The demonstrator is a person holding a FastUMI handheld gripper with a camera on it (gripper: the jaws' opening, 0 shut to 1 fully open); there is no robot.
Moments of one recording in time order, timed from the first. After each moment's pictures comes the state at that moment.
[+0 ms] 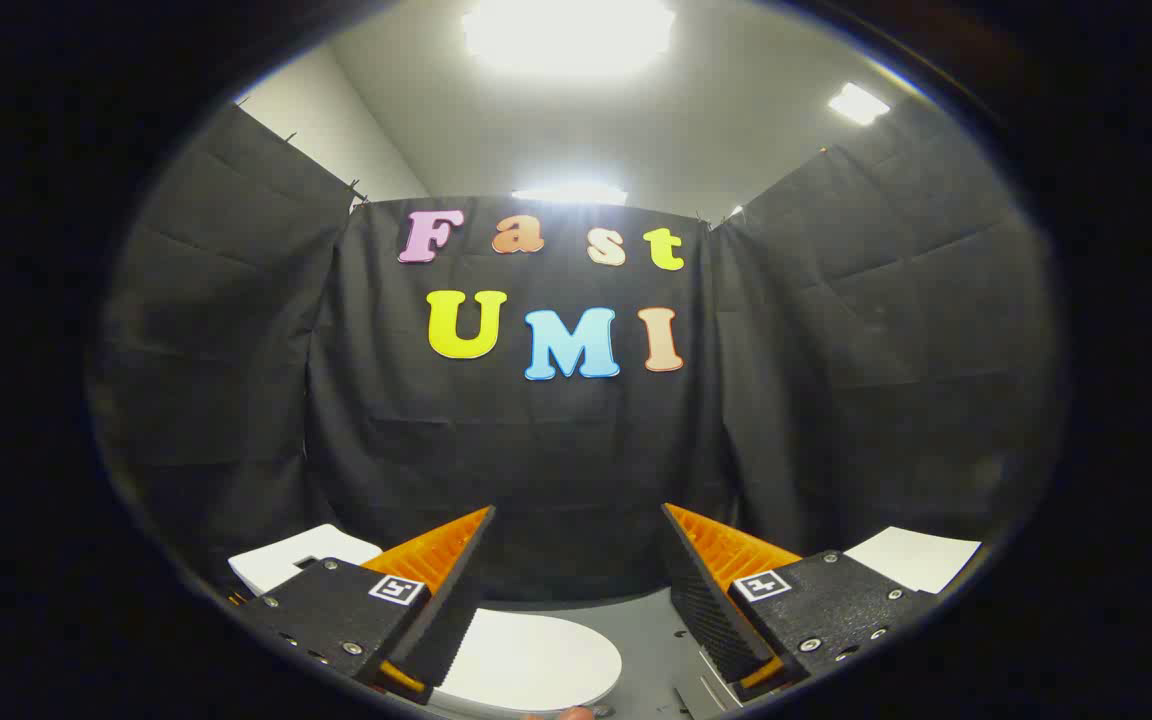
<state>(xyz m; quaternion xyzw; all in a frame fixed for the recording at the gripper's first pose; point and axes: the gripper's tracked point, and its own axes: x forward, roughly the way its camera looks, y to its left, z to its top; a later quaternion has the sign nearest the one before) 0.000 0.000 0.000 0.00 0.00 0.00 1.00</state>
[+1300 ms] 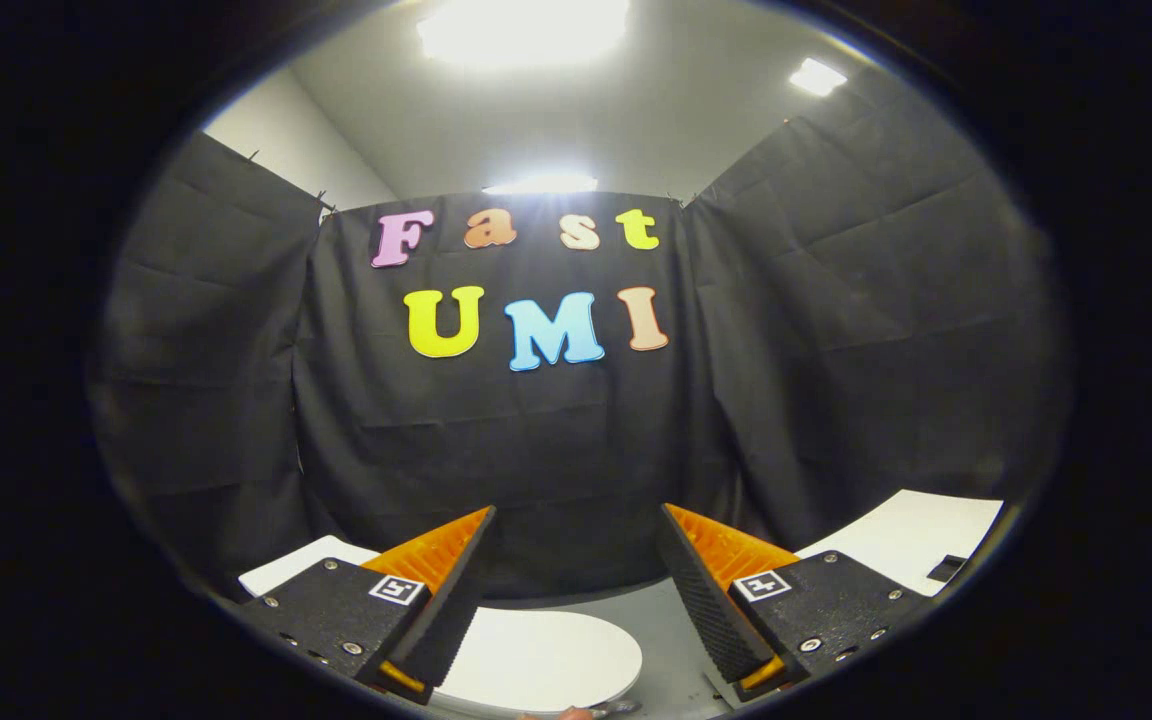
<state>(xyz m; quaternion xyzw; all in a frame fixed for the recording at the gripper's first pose) 0.014 -0.019 -0.033 0.05 0.02 -0.02 1.00</state>
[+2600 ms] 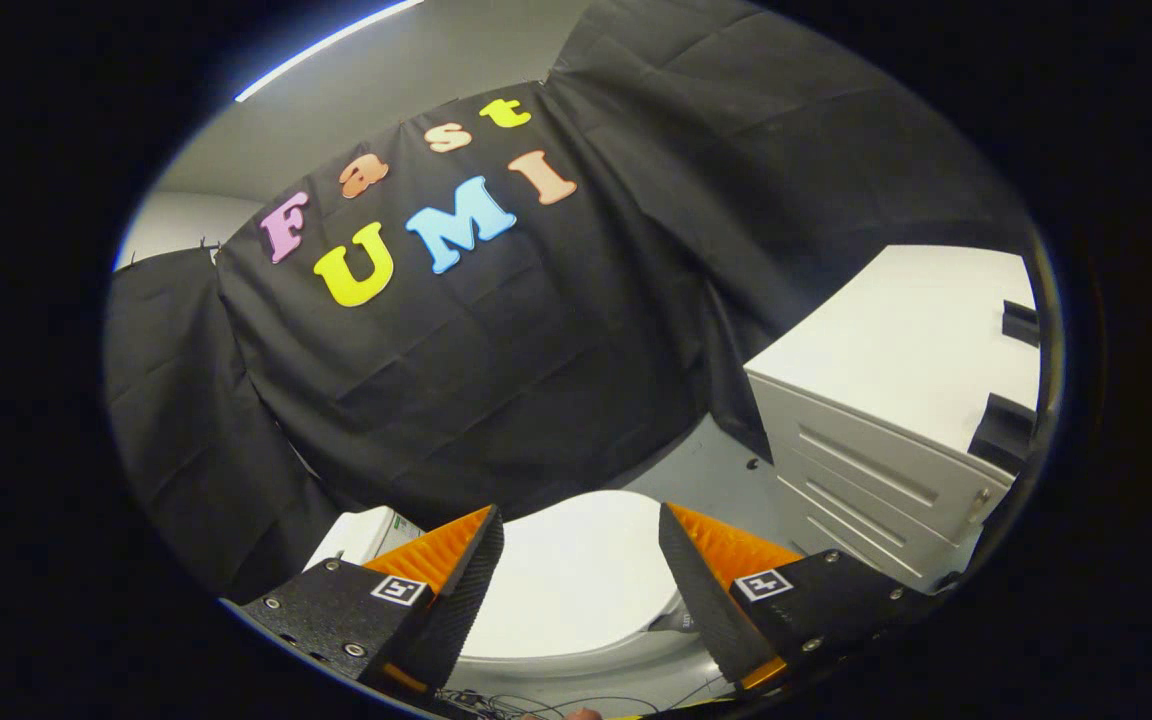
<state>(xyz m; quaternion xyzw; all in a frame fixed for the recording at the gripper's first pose) 0.006 -0.041 -0.264 0.26 0.21 -0.04 0.94</state>
